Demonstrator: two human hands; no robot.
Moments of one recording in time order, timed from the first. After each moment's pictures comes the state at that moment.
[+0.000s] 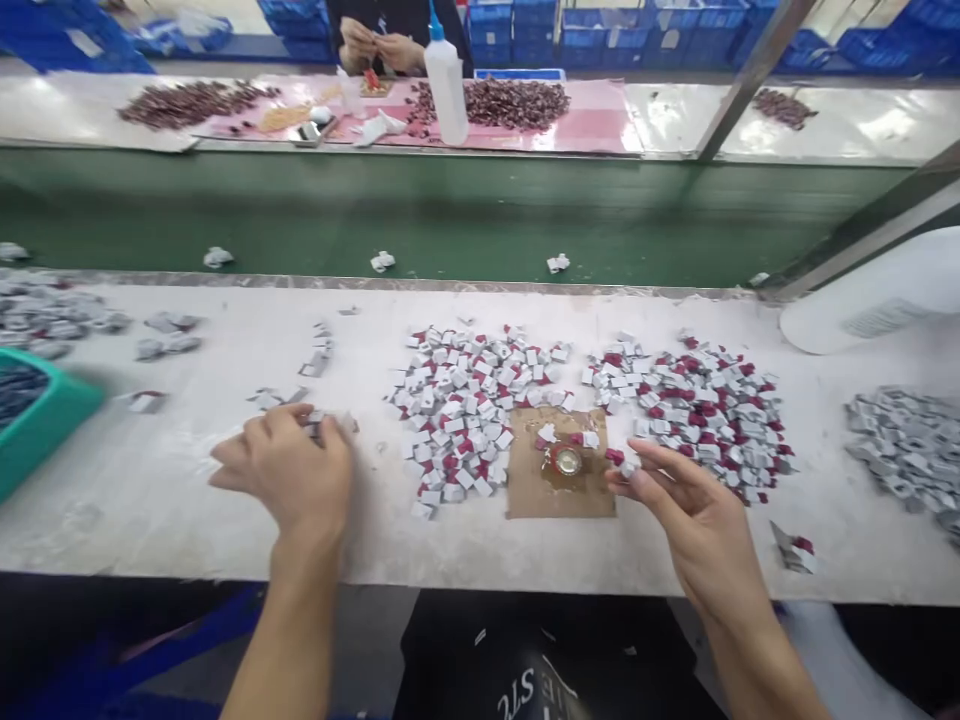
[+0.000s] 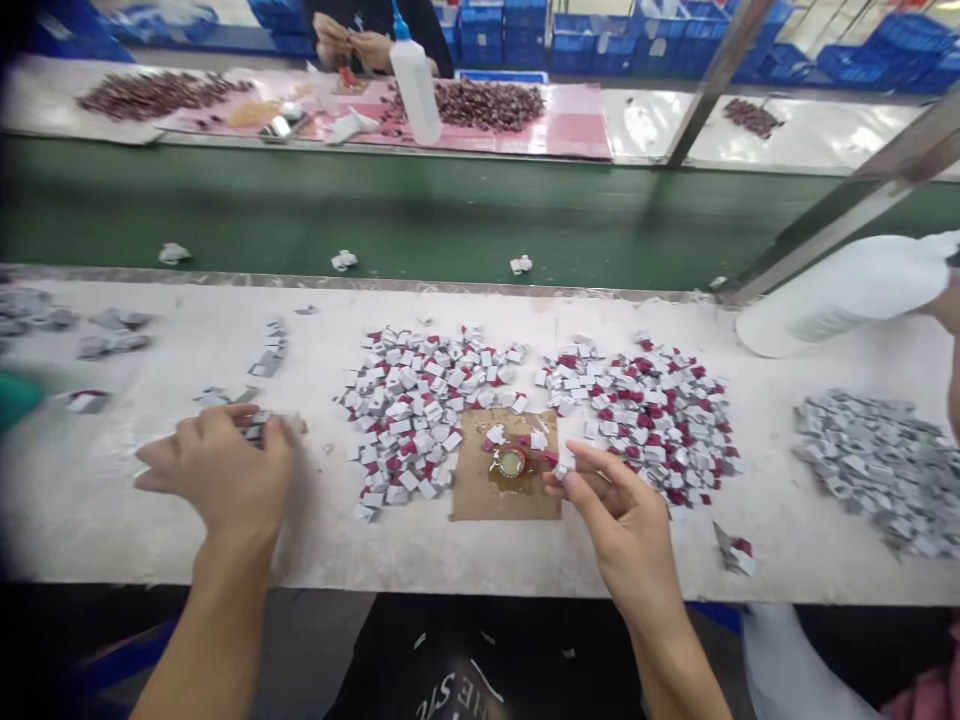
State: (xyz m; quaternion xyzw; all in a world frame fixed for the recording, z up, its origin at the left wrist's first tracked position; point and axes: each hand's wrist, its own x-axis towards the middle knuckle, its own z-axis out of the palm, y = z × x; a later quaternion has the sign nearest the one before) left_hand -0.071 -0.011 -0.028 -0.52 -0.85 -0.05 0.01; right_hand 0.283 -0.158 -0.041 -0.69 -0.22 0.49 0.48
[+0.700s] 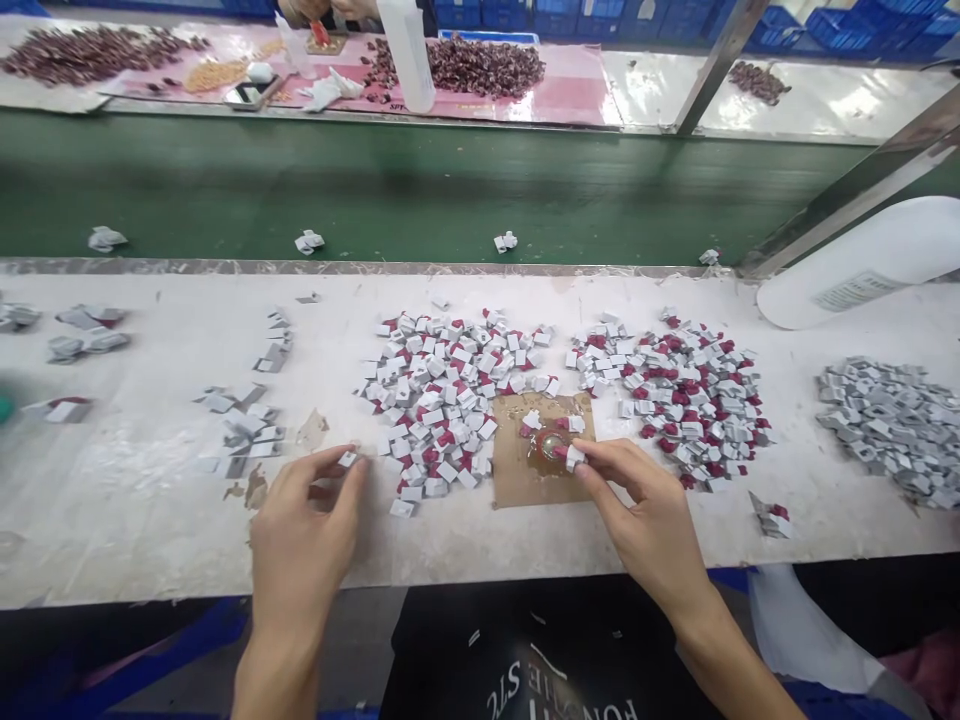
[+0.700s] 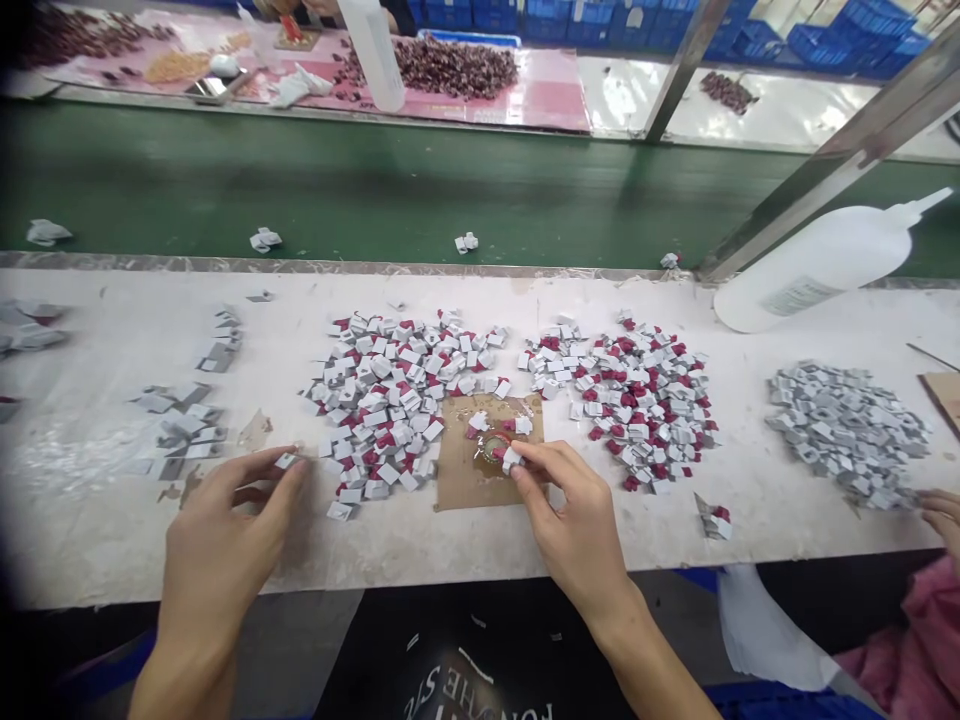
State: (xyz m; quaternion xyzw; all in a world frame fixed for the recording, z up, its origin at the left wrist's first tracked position) left_hand -0.062 -0.074 -0.022 -0.54 -0.81 -0.15 -0.20; right_hand 0.254 -0.156 -0.038 -0.68 -0.42 0.42 0.43
